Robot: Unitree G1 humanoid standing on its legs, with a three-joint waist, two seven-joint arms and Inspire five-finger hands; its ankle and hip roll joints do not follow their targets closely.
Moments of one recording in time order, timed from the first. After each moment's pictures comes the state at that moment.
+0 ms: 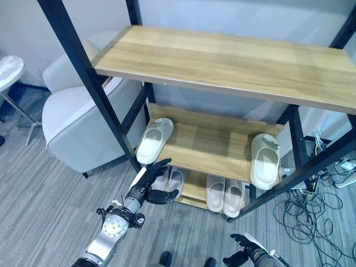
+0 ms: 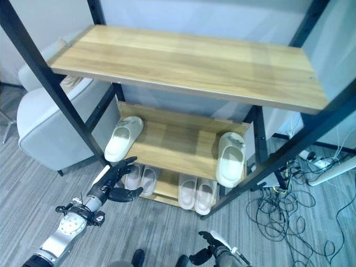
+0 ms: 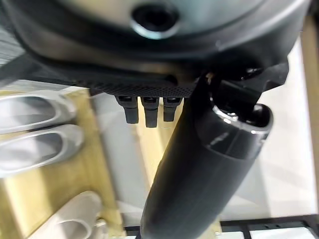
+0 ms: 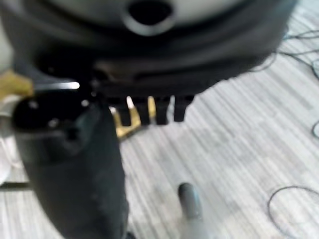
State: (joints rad) left arm 0.00 0.50 -0.39 0.17 -0.22 -0.23 0.03; right arm -0.04 -0.34 0.44 1.09 -0.23 -0.12 -0.08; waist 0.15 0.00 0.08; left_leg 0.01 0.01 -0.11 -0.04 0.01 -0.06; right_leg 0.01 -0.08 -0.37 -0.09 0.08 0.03
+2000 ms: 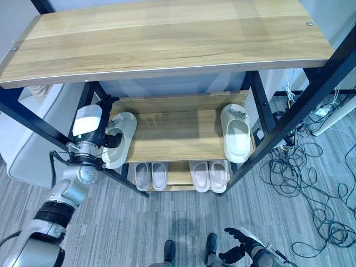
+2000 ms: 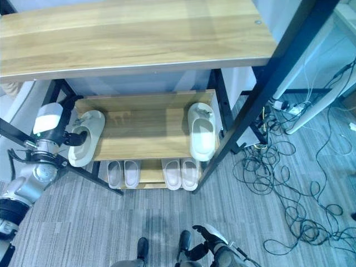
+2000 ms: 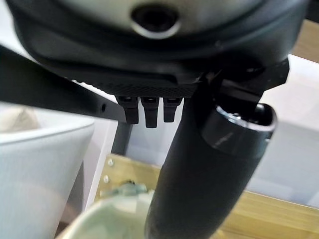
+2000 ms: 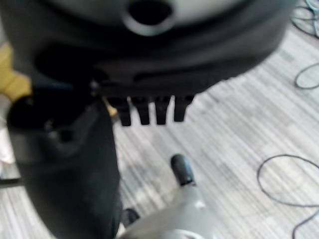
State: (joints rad) left arm -0.49 0.80 -0.27 0.47 0.42 -0.10 0.39; right arm -0.03 -0.42 0.49 0.92 -0.26 -0.12 -0.05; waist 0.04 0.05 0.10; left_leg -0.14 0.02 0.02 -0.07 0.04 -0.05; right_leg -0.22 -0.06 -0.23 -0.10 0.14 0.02
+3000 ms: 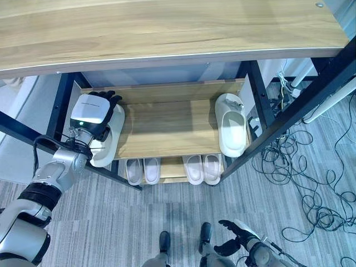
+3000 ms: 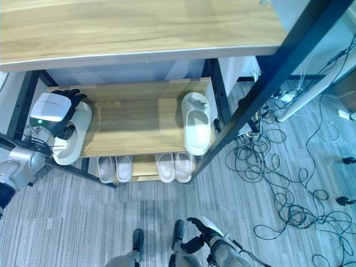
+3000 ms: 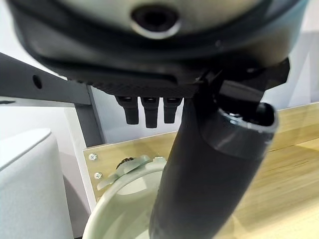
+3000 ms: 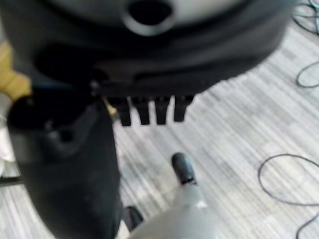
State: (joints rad) left arm -0.66 0.92 -0.51 0.59 0.67 -0.08 0.38; right arm -0.06 -0.42 0.52 0.89 -0.25 -0.15 -0.05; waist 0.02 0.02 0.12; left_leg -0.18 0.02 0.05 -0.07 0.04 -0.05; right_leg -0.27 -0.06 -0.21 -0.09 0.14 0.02
